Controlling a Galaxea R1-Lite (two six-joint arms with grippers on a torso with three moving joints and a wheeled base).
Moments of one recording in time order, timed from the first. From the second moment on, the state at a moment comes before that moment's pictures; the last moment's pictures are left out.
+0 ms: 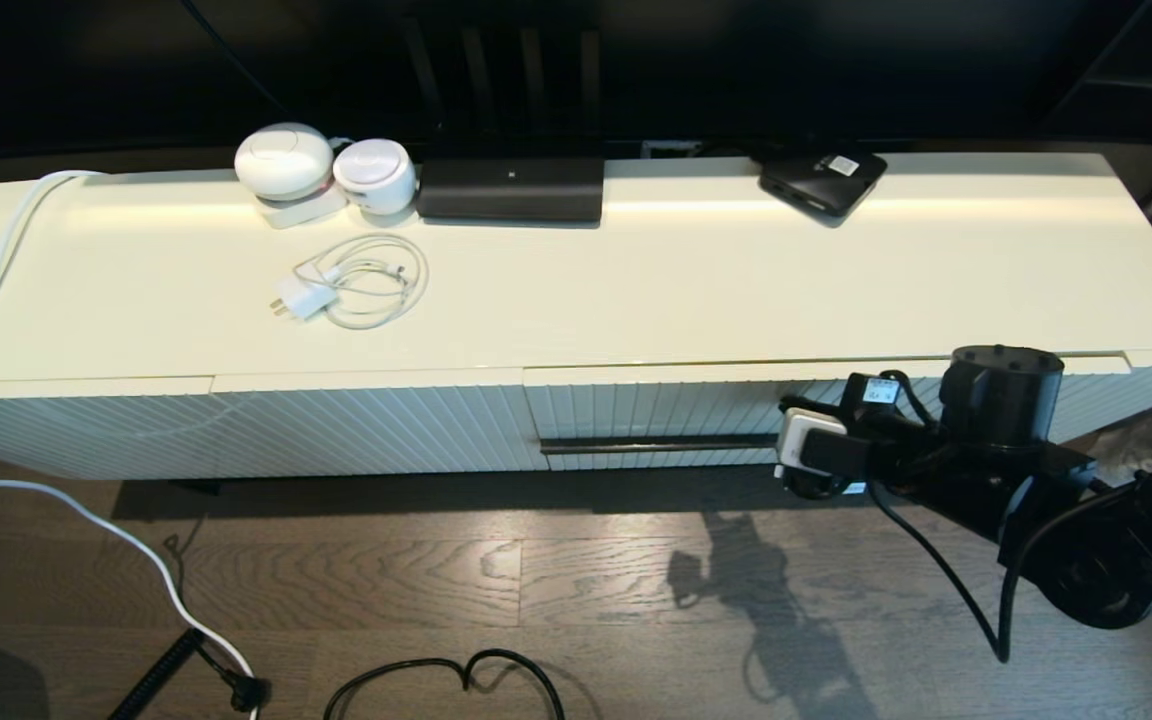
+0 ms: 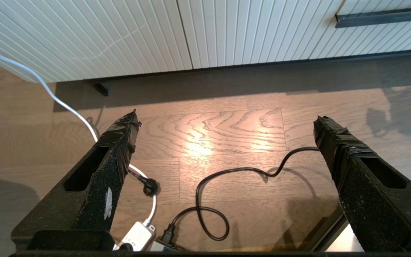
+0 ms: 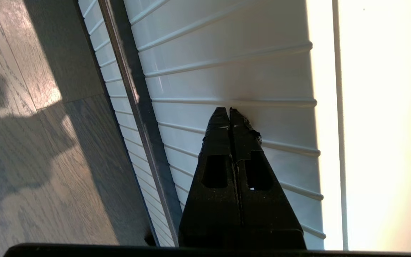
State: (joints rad) left arm 0.00 0.00 0.00 0.01 -0.01 0.06; right arm 0.28 1.91 -0.75 -0.99 0.10 -1.25
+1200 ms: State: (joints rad) left arm 0.00 0.00 0.00 0.01 -0.01 0.06; right arm 0.25 1.27 -0.58 -0.12 0.04 -1.07
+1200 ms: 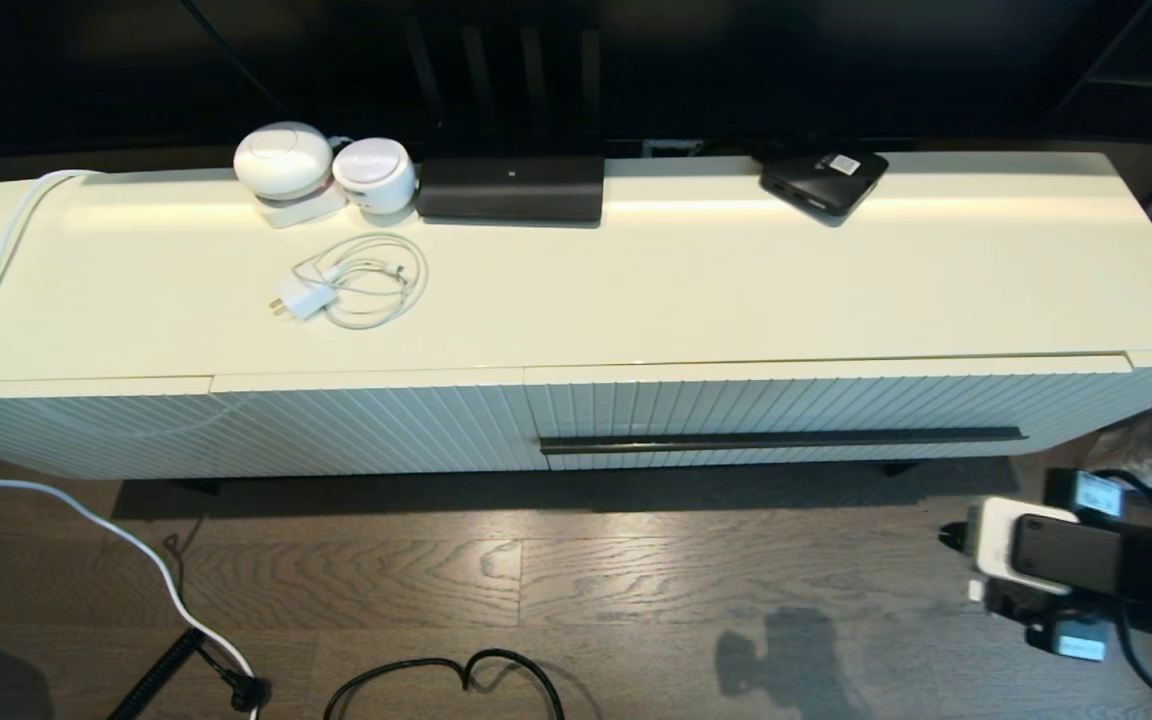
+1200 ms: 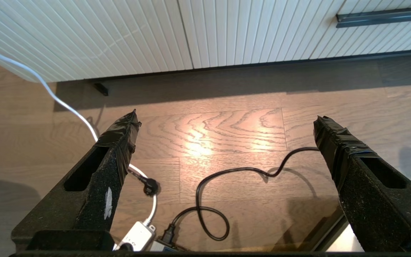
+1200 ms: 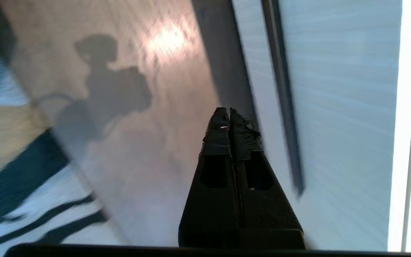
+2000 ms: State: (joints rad) left arm 0.00 0.00 0.00 0.01 -0.01 0.06; right arm 0.04 0.71 -0.58 0.49 0.09 -1.06
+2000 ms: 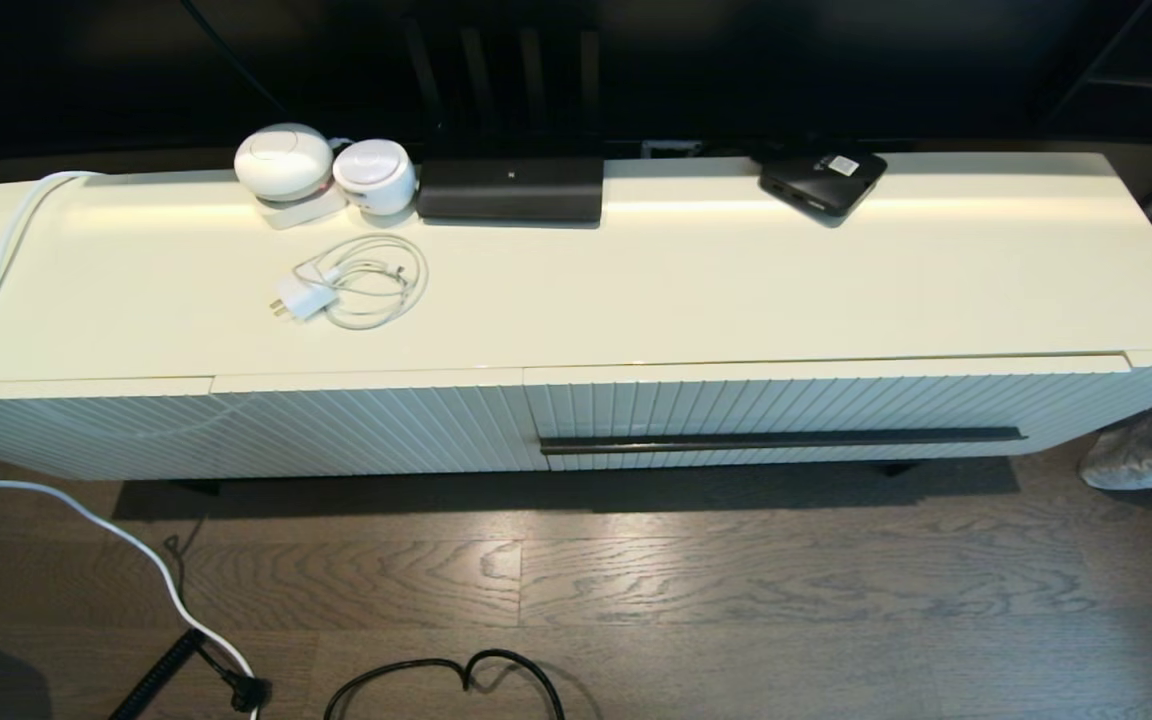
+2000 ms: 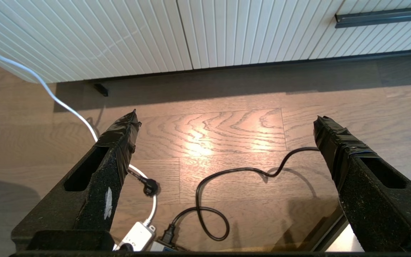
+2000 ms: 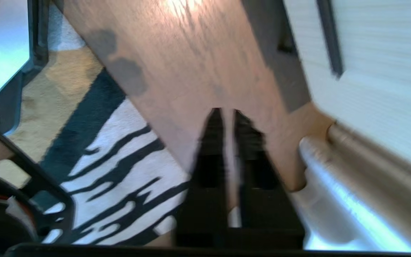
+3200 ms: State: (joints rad) left arm 0.00 0.00 0.00 0.01 -0.01 0.06; right arm 0.34 1.55 -0.66 -0.38 0.14 -1.14
